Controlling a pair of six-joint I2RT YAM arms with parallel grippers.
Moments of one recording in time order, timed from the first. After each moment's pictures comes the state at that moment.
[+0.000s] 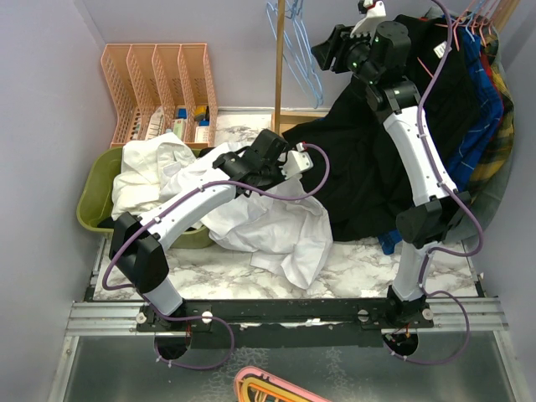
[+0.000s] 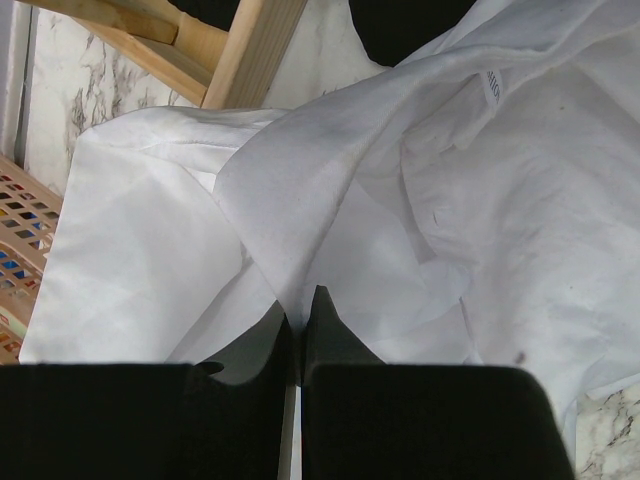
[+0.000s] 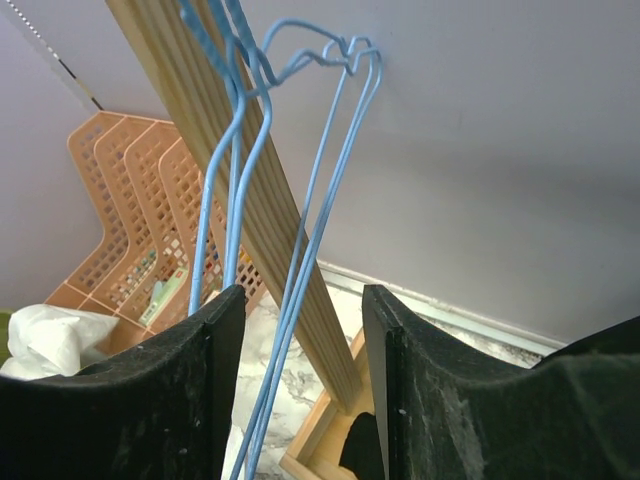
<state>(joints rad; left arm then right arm) -0.75 1.62 1.49 -0.73 -0.09 0.50 0.31 1.94 2.27 -0.31 -0.22 0.21</state>
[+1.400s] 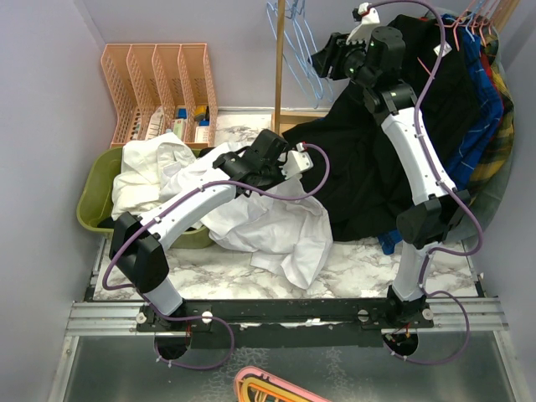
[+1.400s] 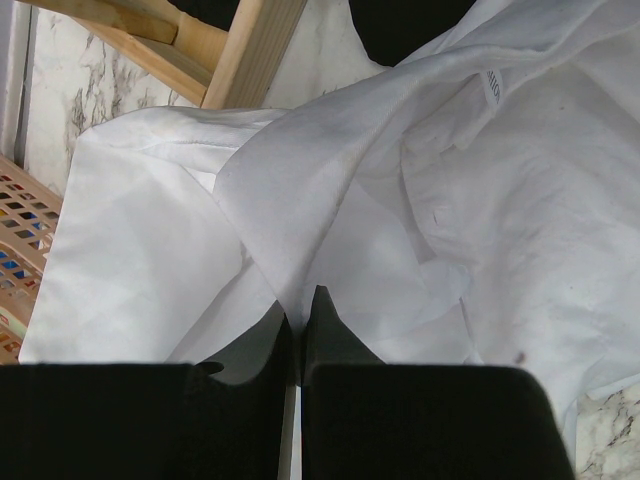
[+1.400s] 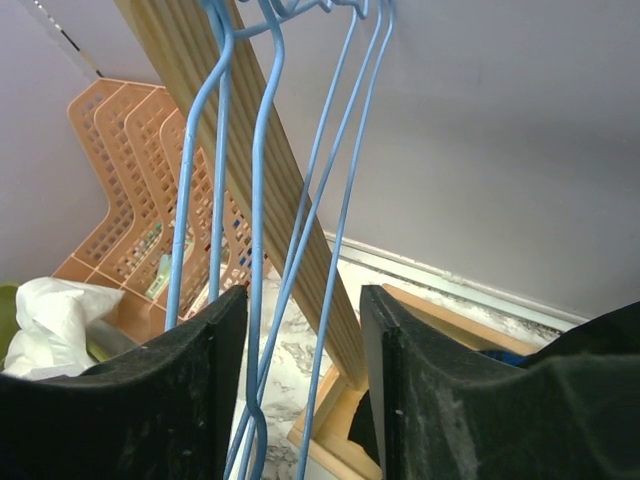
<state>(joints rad) -0.75 1.62 1.49 -0.73 -0.09 0.50 0.31 1.94 2.22 -0.32 -0.25 0.23</state>
